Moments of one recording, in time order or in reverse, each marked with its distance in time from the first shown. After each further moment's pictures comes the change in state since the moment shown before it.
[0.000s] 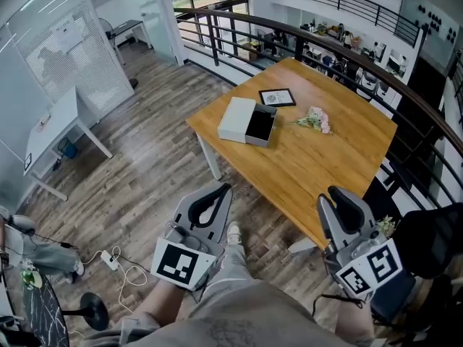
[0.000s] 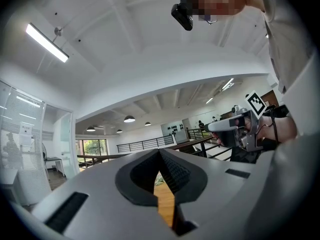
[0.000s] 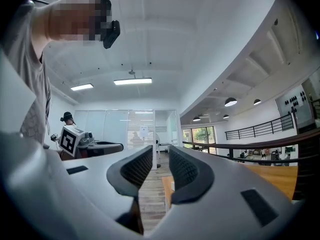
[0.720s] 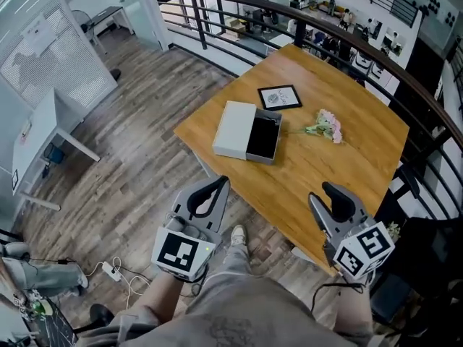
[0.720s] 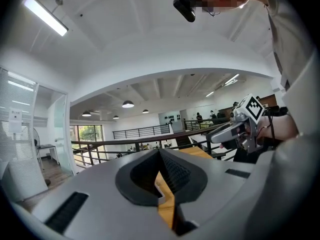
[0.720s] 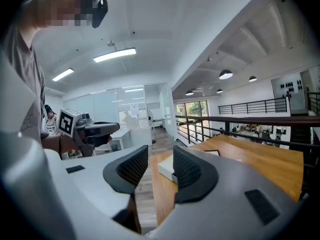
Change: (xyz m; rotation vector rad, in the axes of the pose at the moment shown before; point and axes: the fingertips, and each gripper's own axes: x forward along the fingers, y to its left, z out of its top) left arm 0.138 0.132 -0.078 -0.052 0.137 -0.066; right arm 0.161 -0.105 -0.097 0.068 0.302 -0.061
